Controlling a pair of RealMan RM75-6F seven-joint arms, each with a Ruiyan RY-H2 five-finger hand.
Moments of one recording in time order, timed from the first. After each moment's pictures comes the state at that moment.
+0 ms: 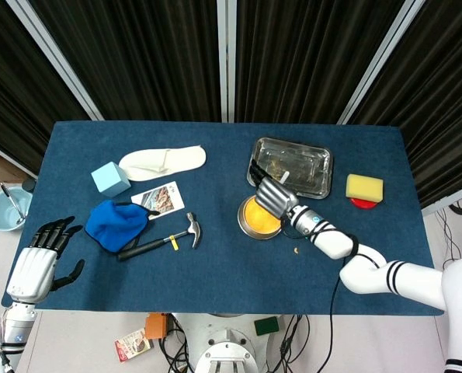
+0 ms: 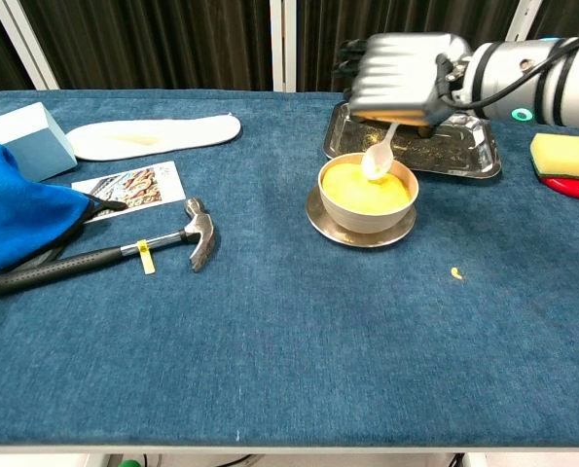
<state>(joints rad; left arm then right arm) -0.09 -1.21 0.02 -1.64 1.63 1.53 0.03 1.05 -1.44 0.07 -1.36 -1.29 0.73 -1.10</state>
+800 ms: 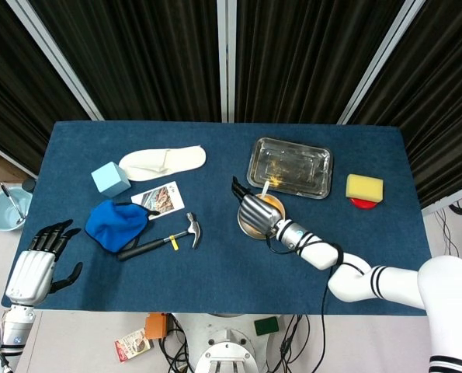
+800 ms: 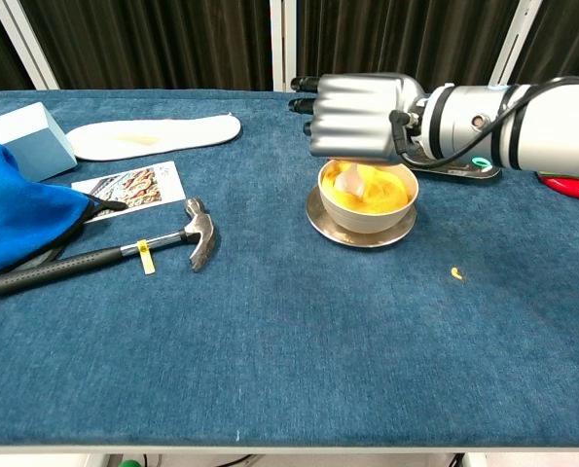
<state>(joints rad) -0.08 -1.23 0.02 -1.59 1.62 1.53 -0.01 1.07 -1.53 0.01 -1.35 -1.34 0.80 -1.16</state>
